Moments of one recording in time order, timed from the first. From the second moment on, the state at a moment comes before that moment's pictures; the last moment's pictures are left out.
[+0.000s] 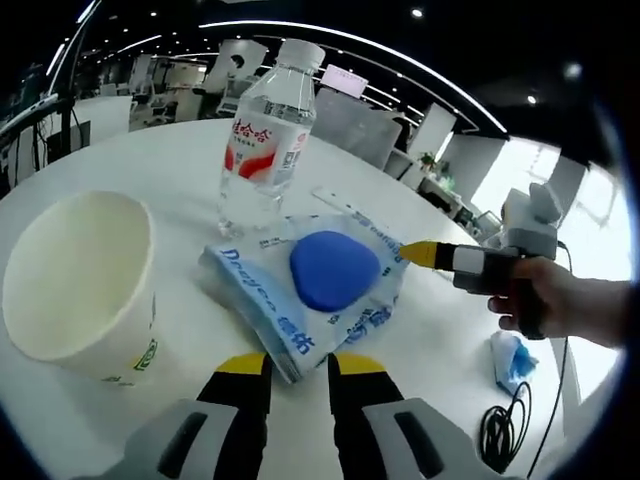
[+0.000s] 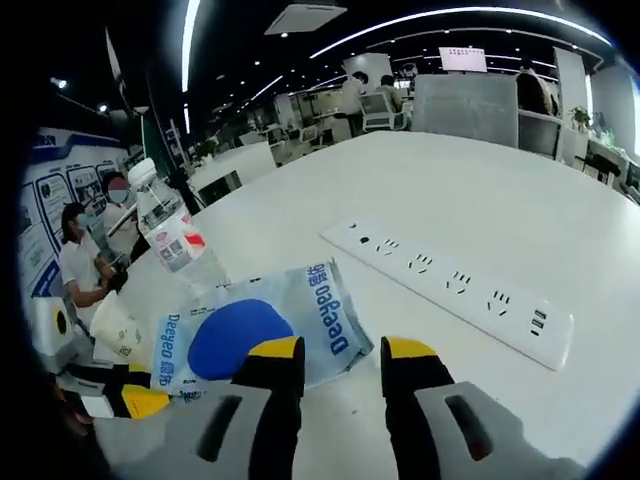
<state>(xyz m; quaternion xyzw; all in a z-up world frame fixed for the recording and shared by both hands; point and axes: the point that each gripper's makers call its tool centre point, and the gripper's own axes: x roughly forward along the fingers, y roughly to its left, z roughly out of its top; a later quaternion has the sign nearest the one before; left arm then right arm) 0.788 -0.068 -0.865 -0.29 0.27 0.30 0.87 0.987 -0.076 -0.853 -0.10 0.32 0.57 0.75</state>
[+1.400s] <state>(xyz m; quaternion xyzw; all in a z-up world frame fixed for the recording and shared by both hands) 0.792 -0.076 -0.845 -0.26 0.25 0.24 0.90 0.985 -0.109 -0.818 -0.14 0.26 0.59 0.76</state>
